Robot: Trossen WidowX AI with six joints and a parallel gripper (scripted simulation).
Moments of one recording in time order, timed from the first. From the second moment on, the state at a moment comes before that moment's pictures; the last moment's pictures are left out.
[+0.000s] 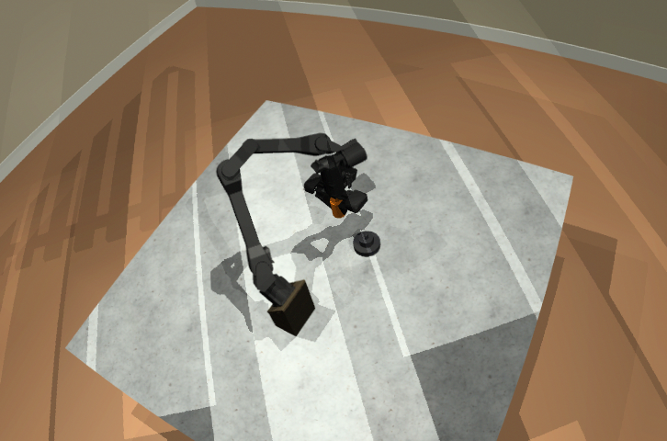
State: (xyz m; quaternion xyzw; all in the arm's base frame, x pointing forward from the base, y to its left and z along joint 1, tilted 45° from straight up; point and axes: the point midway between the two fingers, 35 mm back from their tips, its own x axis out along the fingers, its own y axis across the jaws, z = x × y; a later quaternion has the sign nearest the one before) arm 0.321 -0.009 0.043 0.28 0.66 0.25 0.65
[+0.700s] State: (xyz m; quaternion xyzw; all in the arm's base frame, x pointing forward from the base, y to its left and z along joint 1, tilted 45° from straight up) arm 0.322 -0.041 -0.018 0.28 0.66 0.25 0.65
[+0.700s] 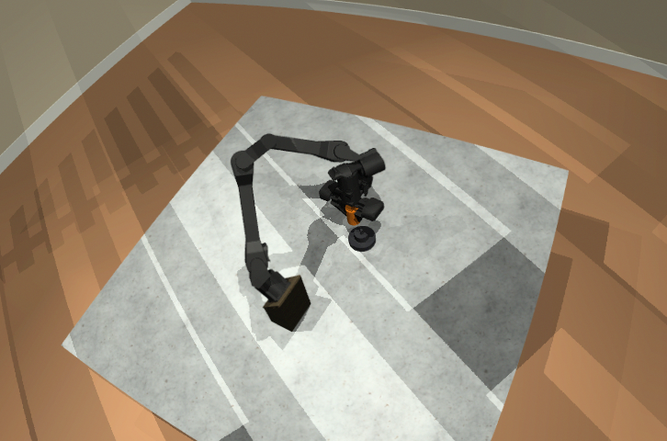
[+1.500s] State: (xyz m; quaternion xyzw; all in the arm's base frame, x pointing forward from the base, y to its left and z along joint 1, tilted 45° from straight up) arm 0.321 -0.035 -0.052 0.28 0.66 0.26 0.65
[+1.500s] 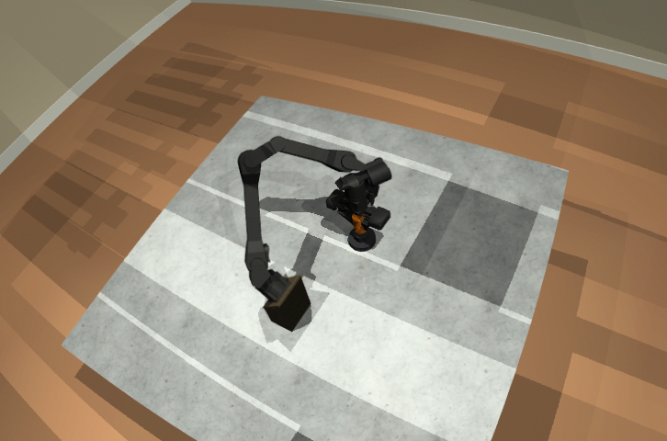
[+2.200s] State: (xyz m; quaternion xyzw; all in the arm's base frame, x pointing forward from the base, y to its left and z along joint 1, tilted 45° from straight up) arm 0.320 -0.032 -0.055 0.28 0.66 0.26 0.65
